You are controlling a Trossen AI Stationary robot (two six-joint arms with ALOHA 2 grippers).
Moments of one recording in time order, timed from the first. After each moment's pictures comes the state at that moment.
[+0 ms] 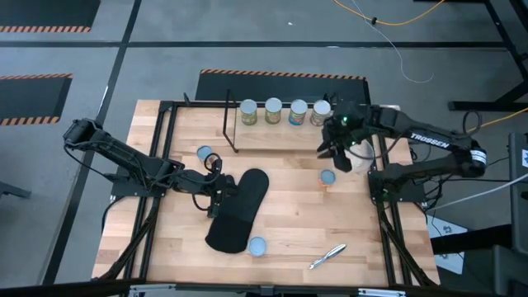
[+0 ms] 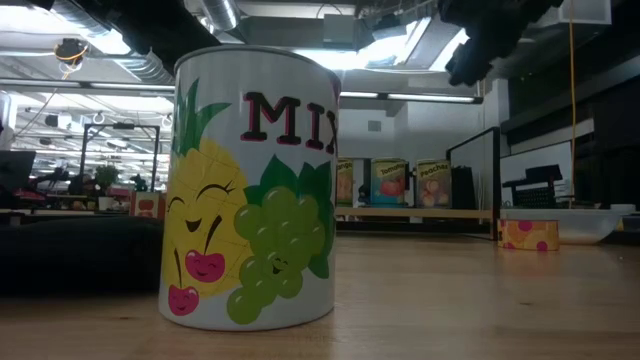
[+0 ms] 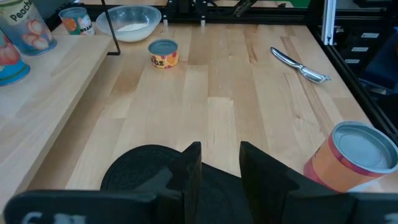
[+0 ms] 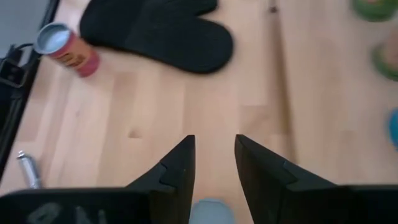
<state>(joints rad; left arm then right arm) -0.34 1.11 0.61 0.05 -0.33 -0.20 -0.37 1.13 1.08 -0.88 -0.39 -0.24</state>
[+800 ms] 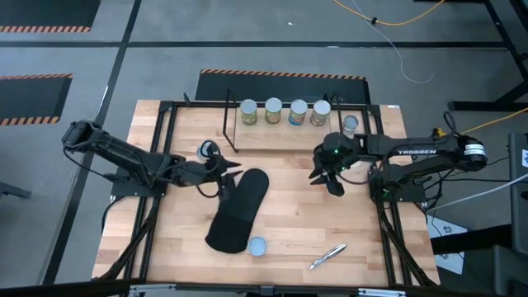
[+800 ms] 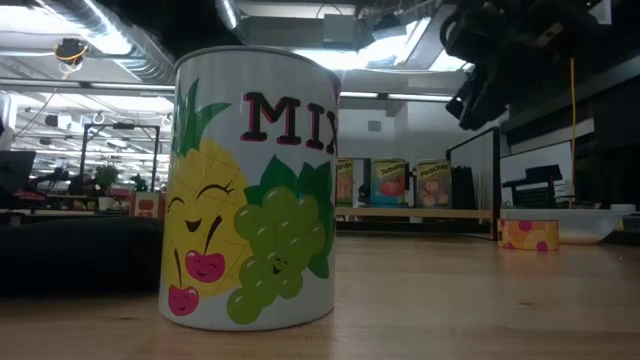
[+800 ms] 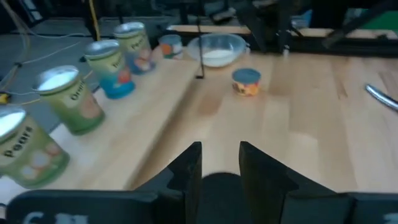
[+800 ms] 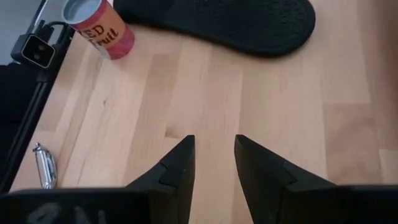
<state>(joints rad) -0.26 1.11 0.66 0.05 -0.59 -0.18 -0.13 1.13 0.73 -0.46 -0.38 -0.05</state>
